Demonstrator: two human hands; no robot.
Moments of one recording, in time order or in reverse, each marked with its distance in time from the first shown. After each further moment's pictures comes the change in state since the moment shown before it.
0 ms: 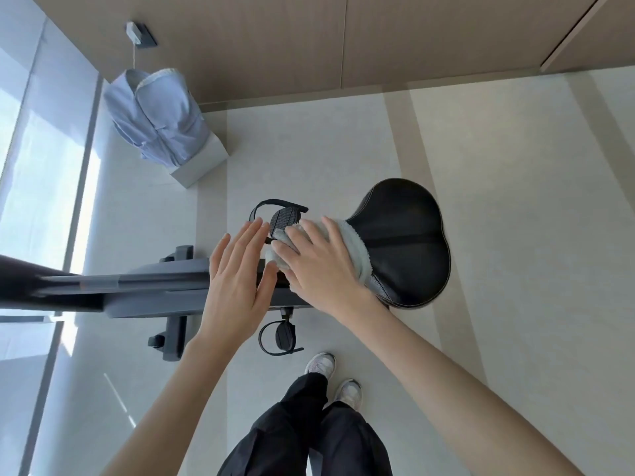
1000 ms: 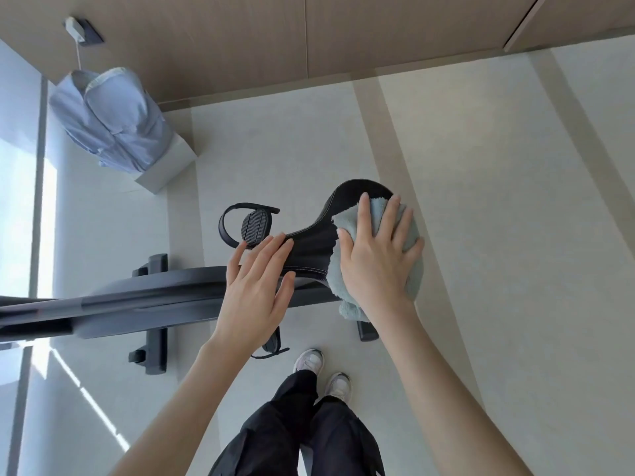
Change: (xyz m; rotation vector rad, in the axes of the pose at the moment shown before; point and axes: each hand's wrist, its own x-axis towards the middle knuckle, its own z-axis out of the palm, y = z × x) left_hand 0.025 0.041 0.038 0.061 -0.183 0.107; right_hand -0.042 0.070 -0.011 0.110 0.035 0.859
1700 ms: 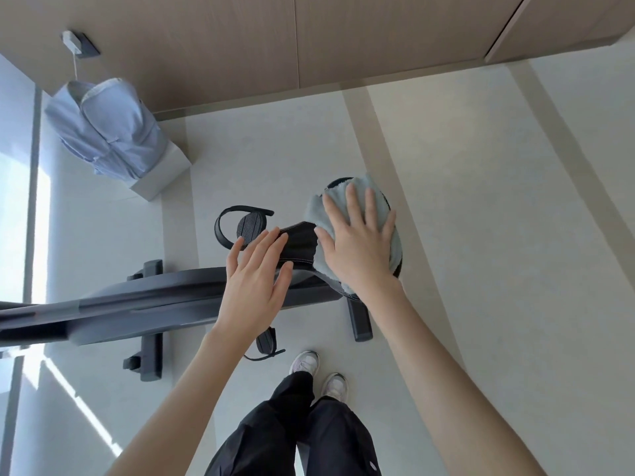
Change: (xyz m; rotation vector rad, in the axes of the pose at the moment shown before) left_hand -0.004 0.009 -0.003 -0.034 -0.005 -0.041; right_hand 0.008 0.002 -0.003 -0.017 0.025 -0.269
